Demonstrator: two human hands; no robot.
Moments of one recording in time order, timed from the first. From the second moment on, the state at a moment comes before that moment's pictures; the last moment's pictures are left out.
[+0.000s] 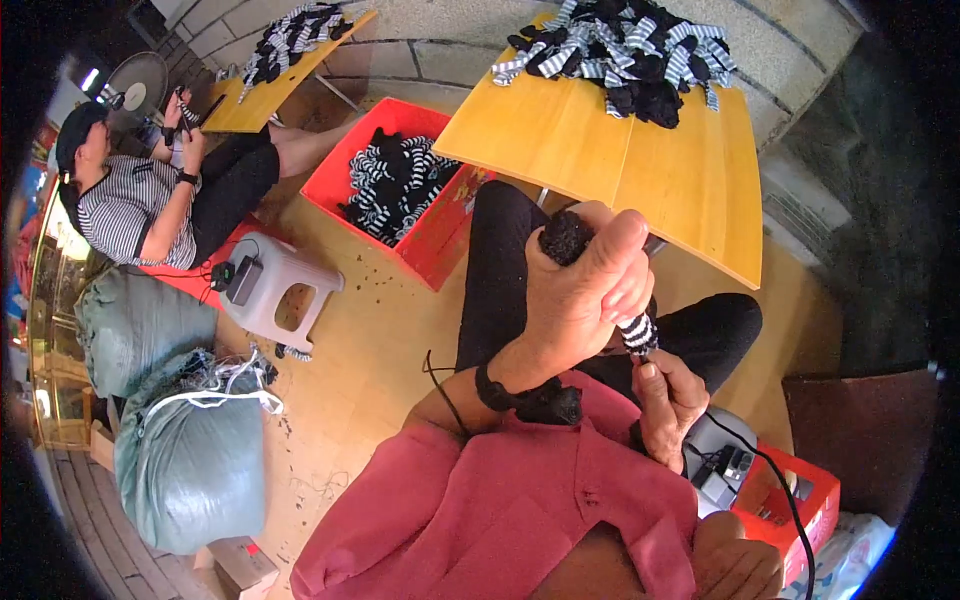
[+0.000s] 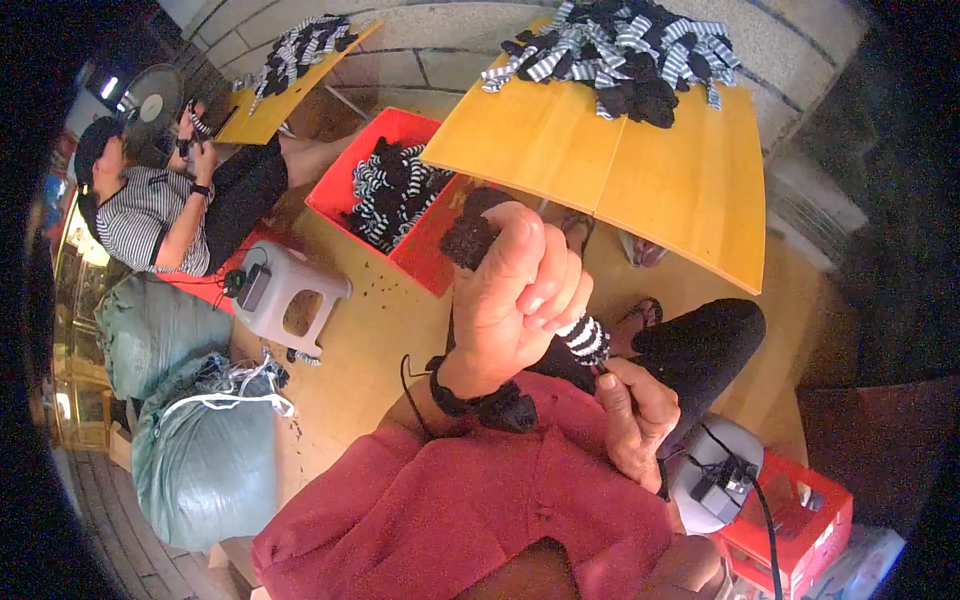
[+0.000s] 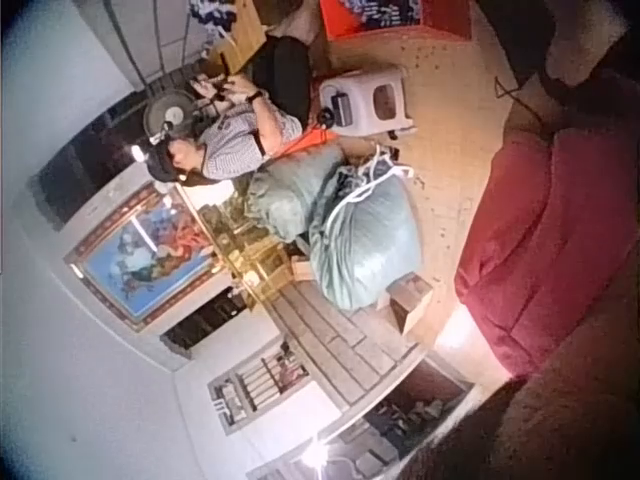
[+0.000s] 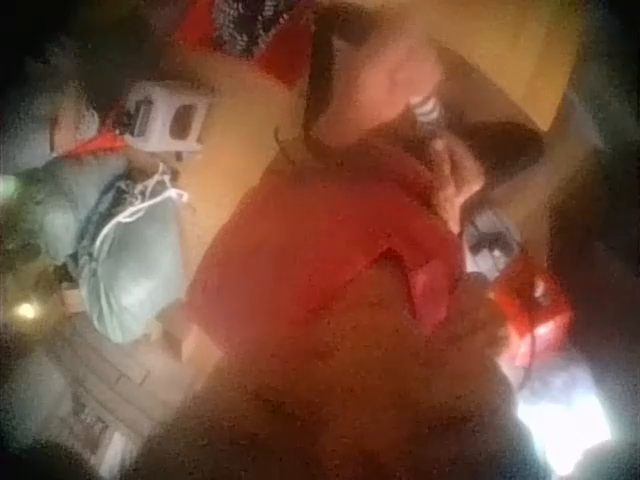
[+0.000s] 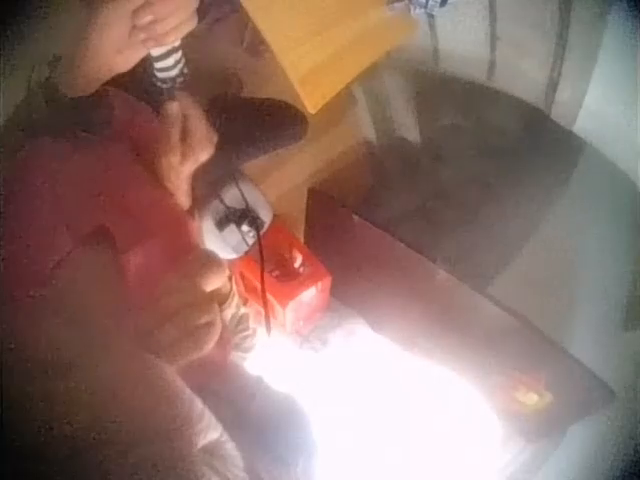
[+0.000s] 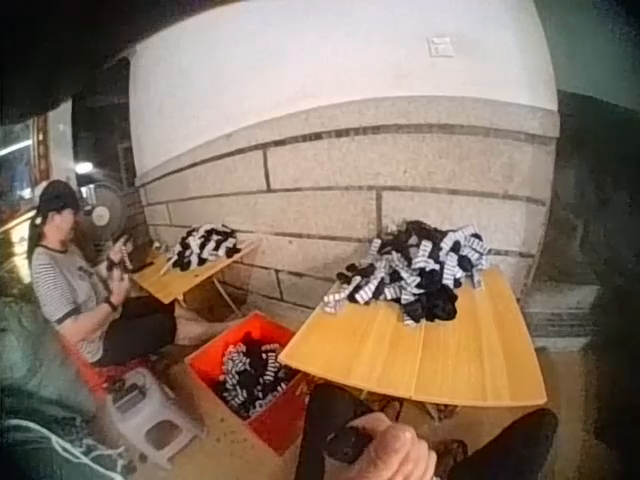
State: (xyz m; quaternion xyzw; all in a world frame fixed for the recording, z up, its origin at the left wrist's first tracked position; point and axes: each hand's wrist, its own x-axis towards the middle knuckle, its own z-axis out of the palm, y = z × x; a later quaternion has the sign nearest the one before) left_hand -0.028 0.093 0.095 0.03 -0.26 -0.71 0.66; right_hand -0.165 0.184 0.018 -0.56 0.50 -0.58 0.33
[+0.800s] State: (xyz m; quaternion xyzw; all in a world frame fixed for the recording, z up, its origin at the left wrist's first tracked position) left_hand -0.017 0.075 0.105 0.04 -0.35 -0.75 0.56; right_hand -0.192 0.184 0.019 -0.62 0.54 -0.51 0.26
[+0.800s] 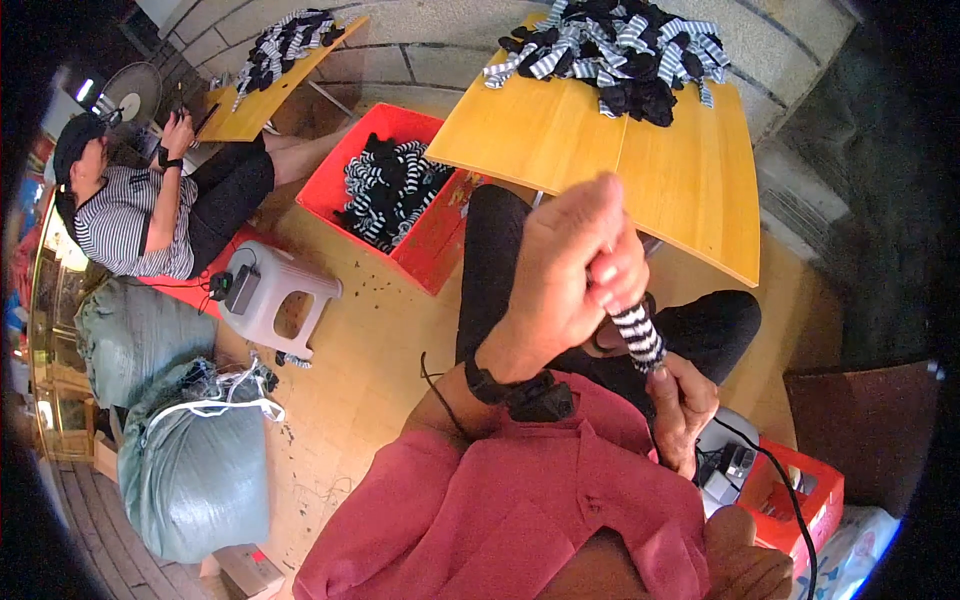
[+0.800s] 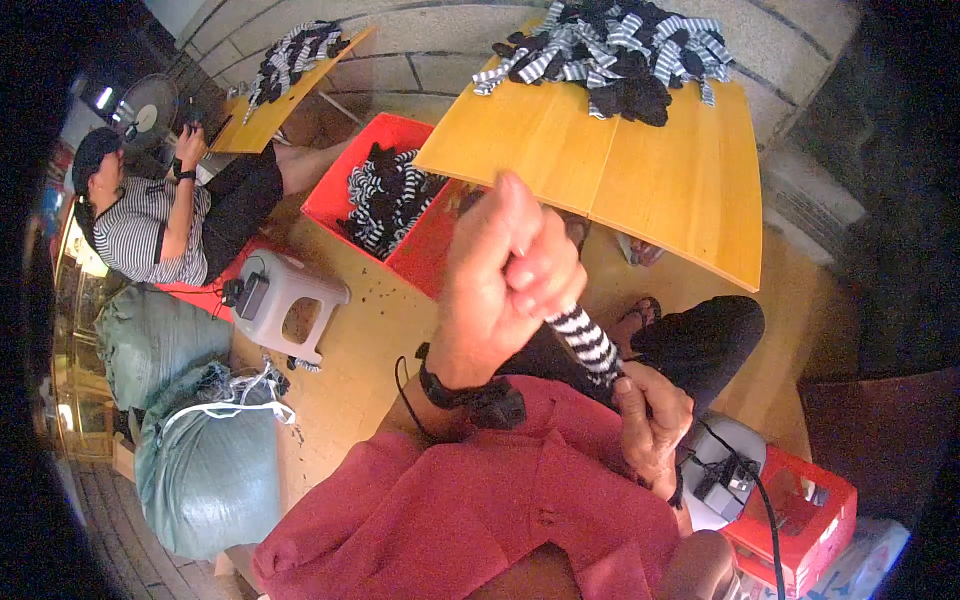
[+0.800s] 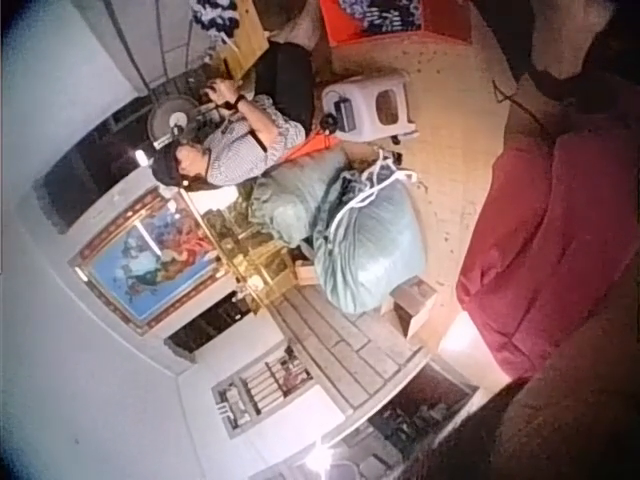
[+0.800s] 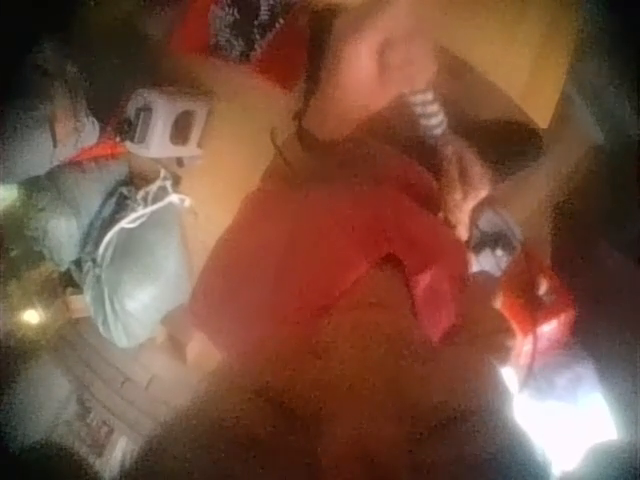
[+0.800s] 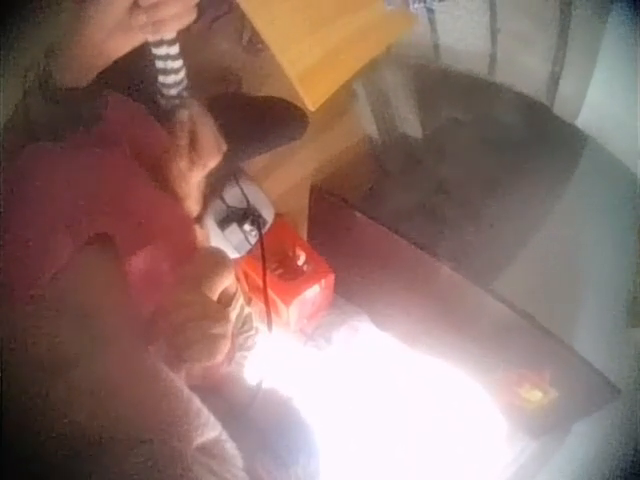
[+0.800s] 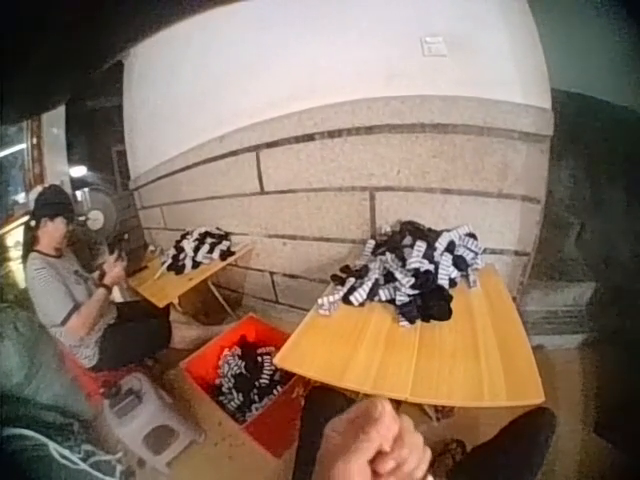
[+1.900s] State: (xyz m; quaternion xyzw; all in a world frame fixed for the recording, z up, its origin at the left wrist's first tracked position) left_hand -0.069 0.087 0.085 0.02 -0.27 -0.86 0.42; right_hand -0.208 0.207 0.022 -0.58 0.58 -0.52 0.26
